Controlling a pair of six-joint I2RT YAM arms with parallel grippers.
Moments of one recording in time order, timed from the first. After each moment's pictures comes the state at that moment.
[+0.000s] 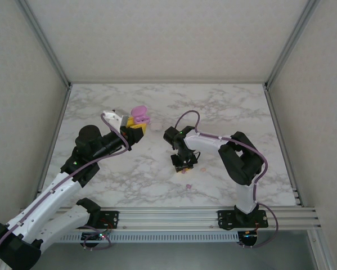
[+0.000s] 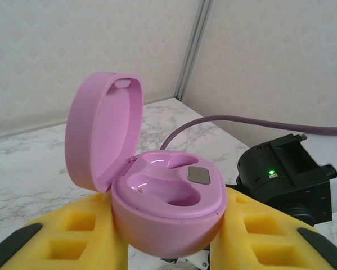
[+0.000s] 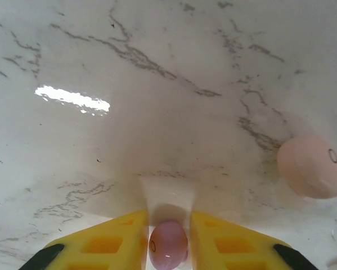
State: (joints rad) left arm -0.55 0.83 0.73 0.04 0.28 -0.21; right arm 0.82 1.92 1.26 -0.97 -0.10 0.49
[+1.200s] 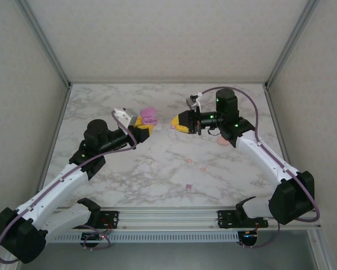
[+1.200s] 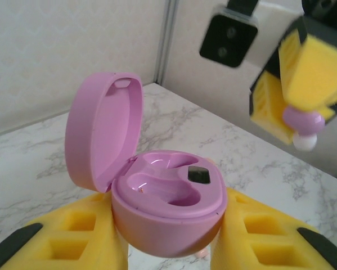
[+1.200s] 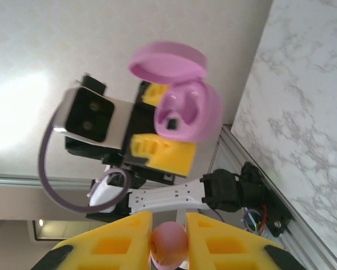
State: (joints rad) left arm -0.52 0.97 0.73 0.13 0.45 -0.11; right arm 0.46 1.34 1.14 -0.09 -1.16 1.07
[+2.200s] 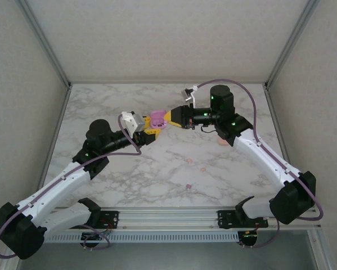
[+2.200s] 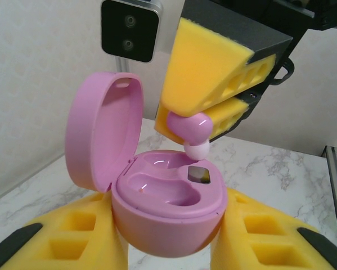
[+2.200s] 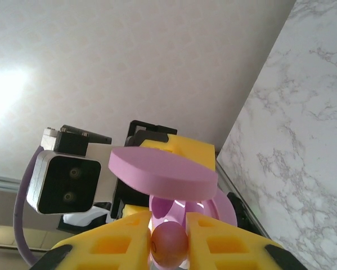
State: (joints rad) left arm -0.59 0.99 0.75 0.23 0.54 0.05; right arm 0.56 1.35 1.23 -0.13 -0.98 0.95
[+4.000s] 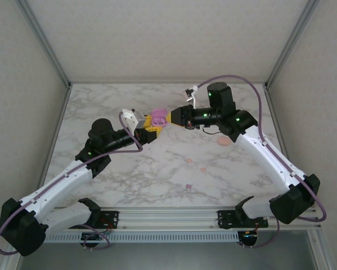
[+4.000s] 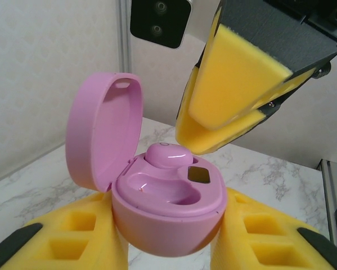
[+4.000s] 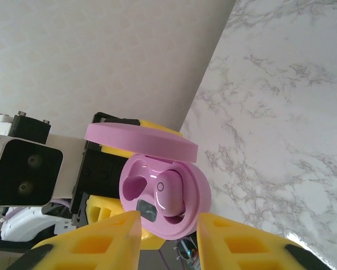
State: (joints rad) left arm -0.59 1.03 0.75 0.27 0.52 -0.03; right arm 0.58 1.35 1.38 -0.52 -0.80 0.71
